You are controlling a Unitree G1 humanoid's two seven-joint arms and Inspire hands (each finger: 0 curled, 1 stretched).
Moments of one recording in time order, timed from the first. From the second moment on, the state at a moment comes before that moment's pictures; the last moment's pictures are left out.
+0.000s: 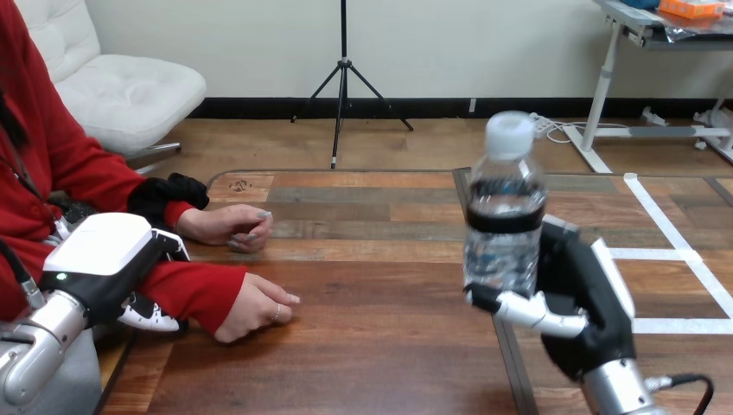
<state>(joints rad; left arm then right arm) -0.63 0.73 -0.52 1.33 0.79 -0.74 0.47 -0.02 -0.09 -0.15 0.40 0.28 -0.49 0.51</state>
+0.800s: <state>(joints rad) -0.62 0.72 -0.52 1.32 0.77 -0.79 0.48 -0.05 -0.09 -0.13 0.51 0.22 -0.55 0.52</state>
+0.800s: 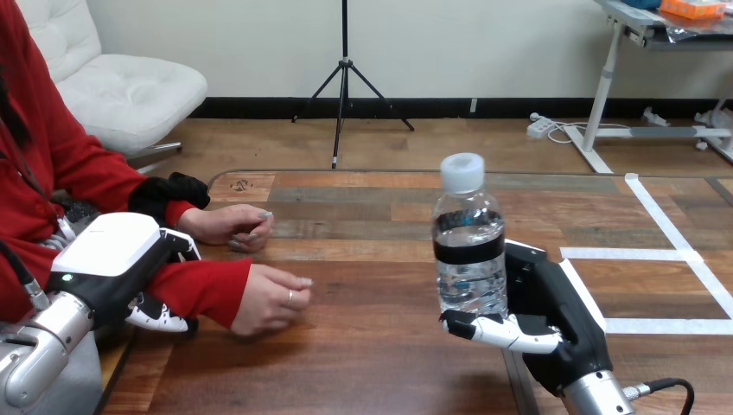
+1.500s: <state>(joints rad) -0.60 0.72 -0.49 1.30 0.74 -0.84 0.48 -0.07 -0.10 -0.13 0.56 0.21 -0.57 0.53</state>
